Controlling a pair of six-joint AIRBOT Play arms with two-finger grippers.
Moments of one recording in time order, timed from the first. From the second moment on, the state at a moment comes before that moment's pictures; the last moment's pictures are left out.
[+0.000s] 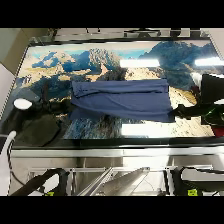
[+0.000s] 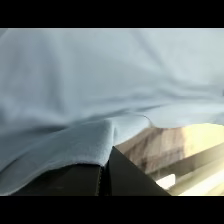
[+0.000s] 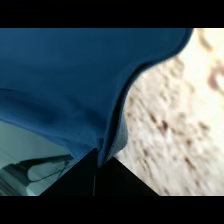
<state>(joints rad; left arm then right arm) 0.12 -1.19 0.89 0.71 -1.07 -1.20 -0.49 -1.50 0.91 -0.69 1.28 0.89</state>
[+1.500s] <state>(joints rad) 0.16 -2.06 2.04 0.69 -1.18 -1.14 -0.37 -1.89 1.55 -0.73 0.96 0.99</state>
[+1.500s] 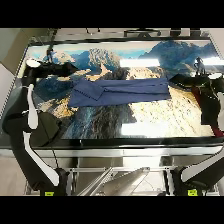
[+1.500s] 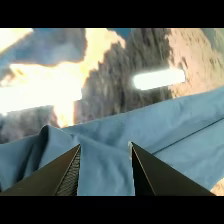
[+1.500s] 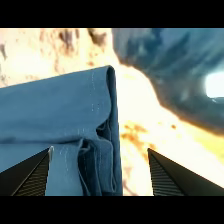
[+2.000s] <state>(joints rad) 0.19 -1.99 2.03 0.68 -1.36 -1.14 -0.31 -1.98 1.58 -0.76 1.07 1.03</state>
